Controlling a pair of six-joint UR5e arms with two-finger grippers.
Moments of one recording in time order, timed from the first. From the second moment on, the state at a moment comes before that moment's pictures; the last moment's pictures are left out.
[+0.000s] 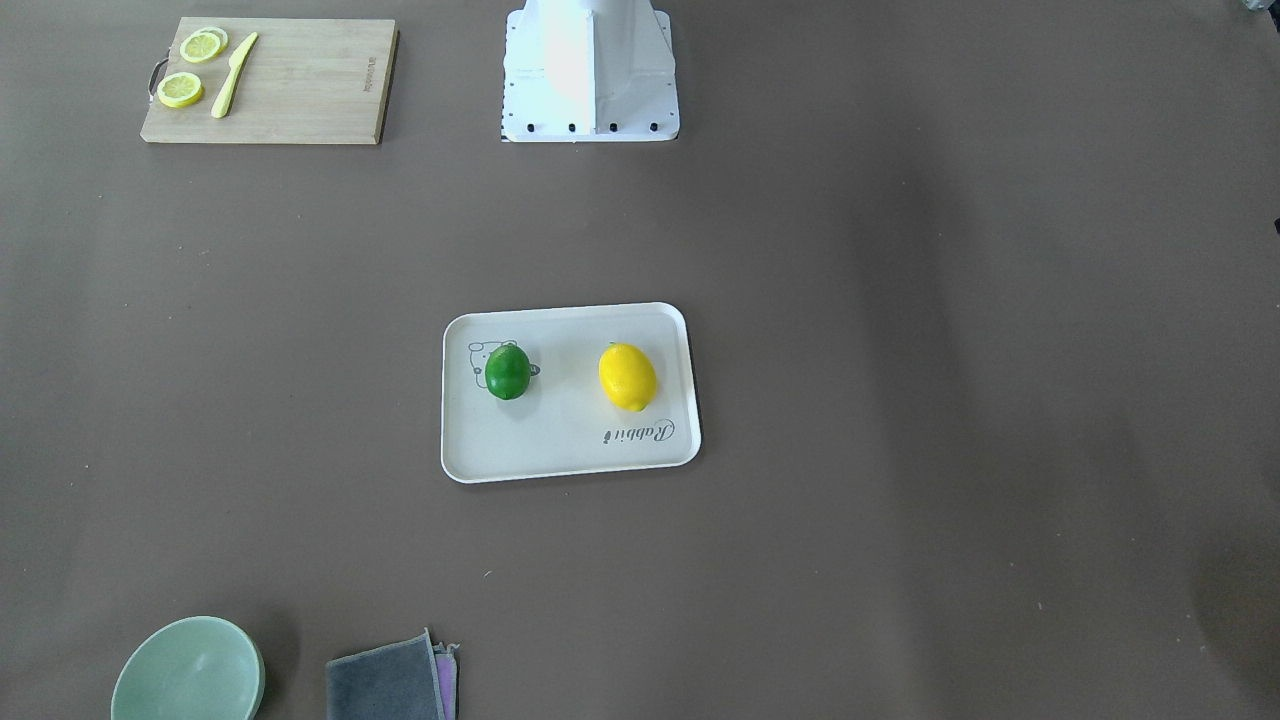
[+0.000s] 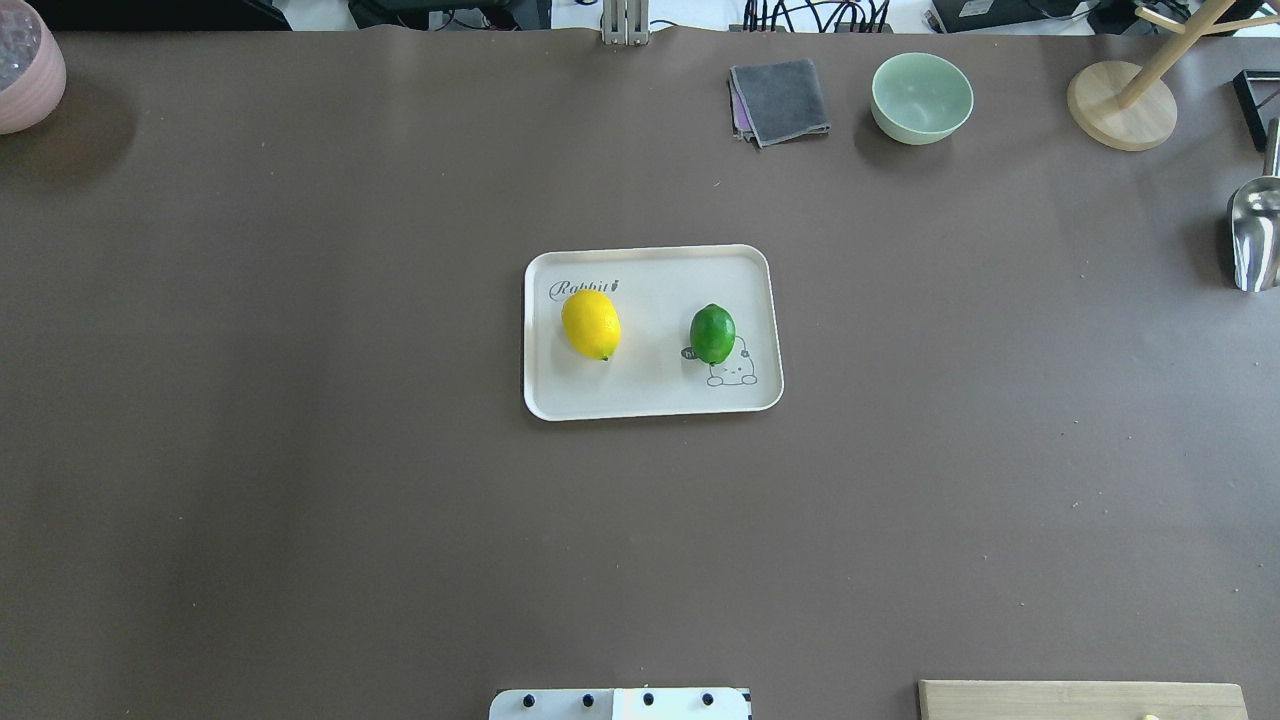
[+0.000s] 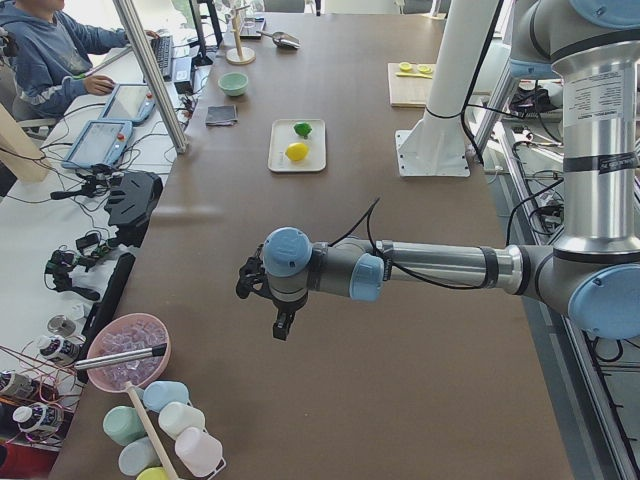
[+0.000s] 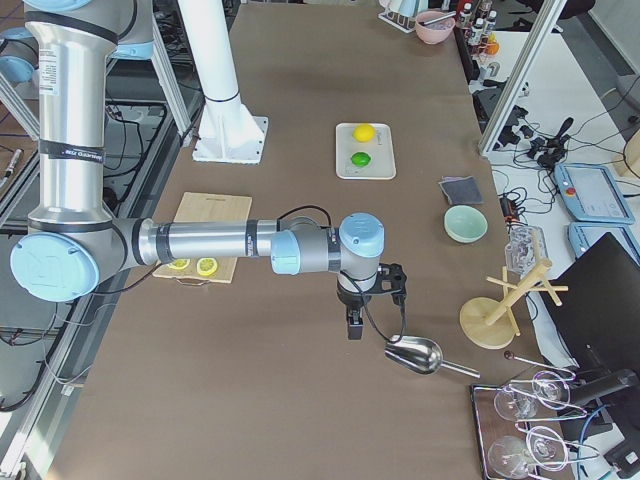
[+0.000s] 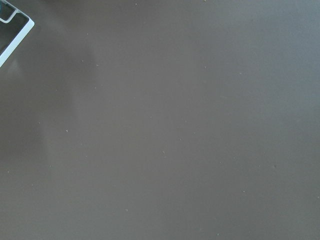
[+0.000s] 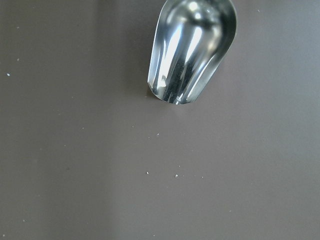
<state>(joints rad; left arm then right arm) -1.54 -1.45 -1.72 -1.70 -2.45 0.09 1.48 -1.66 1.72 -1.53 2.25 0.07</state>
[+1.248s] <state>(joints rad) -1.56 -1.44 -1.75 -1.71 -2.46 0.09 1.49 -1.68 1.72 -1.53 2.24 0.07</state>
